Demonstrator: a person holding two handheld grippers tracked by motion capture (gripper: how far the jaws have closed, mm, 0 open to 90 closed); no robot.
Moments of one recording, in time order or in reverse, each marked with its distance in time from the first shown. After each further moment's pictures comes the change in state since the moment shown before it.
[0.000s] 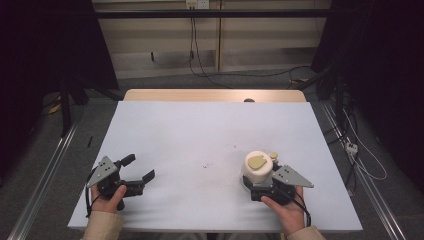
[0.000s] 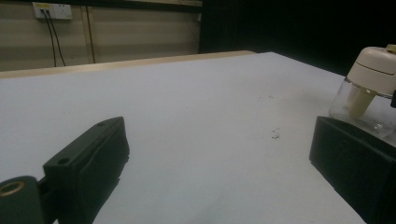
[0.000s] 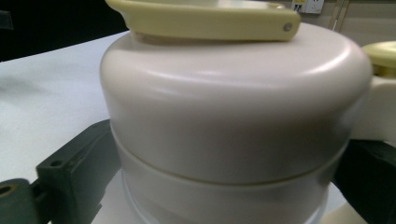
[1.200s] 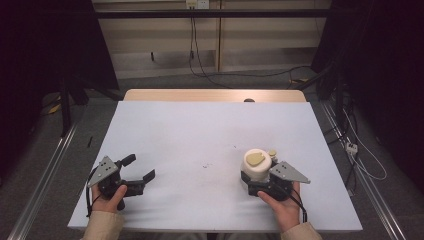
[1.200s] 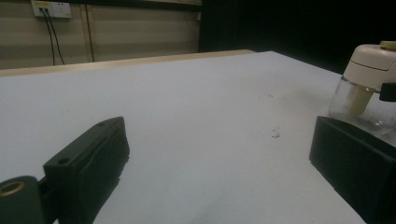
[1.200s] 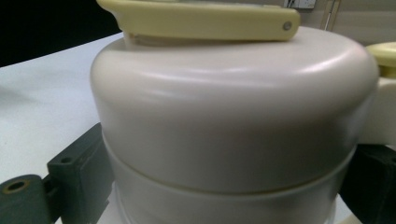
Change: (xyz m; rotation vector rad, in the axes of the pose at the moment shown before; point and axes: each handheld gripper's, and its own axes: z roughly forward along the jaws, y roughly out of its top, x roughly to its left) left arm 0.001 -0.001 0.001 0.006 0.000 0.000; right arm 0.001 0.006 0.009 0.008 -0.026 0.035
